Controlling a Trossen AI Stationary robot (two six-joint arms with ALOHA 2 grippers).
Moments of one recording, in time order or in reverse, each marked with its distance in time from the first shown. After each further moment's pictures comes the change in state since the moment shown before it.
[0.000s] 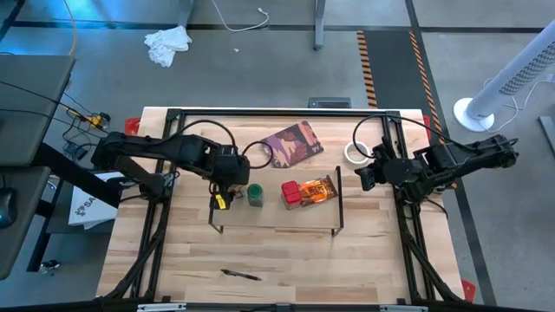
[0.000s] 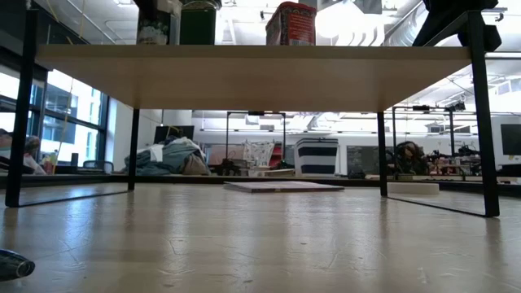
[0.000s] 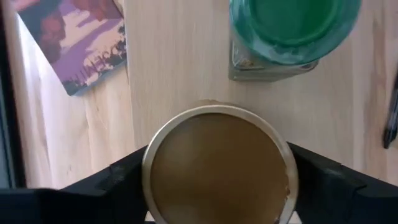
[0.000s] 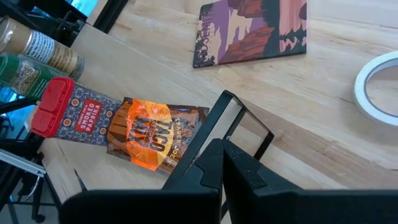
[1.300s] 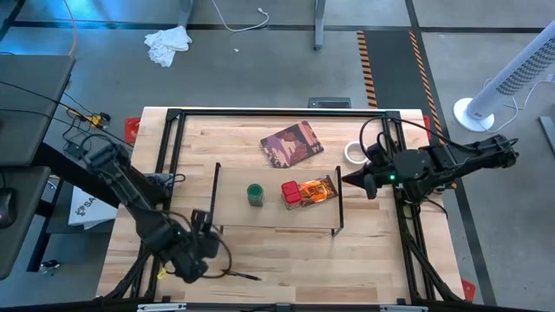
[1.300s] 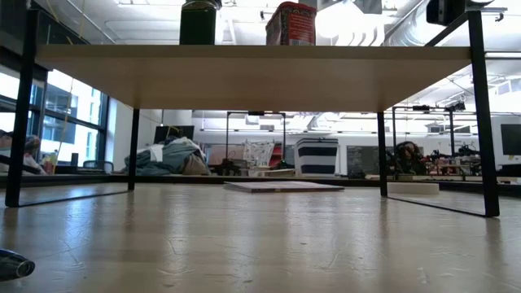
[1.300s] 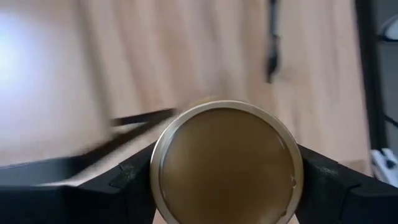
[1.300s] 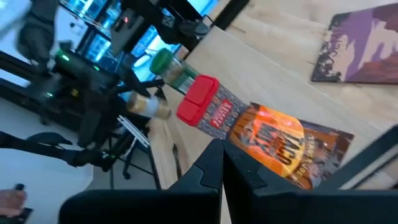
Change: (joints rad) left arm -0.696 0.047 -0.219 0.108 -0.068 -0.572; right arm 0.001 0.000 0.000 0.404 -0.192 -0.234
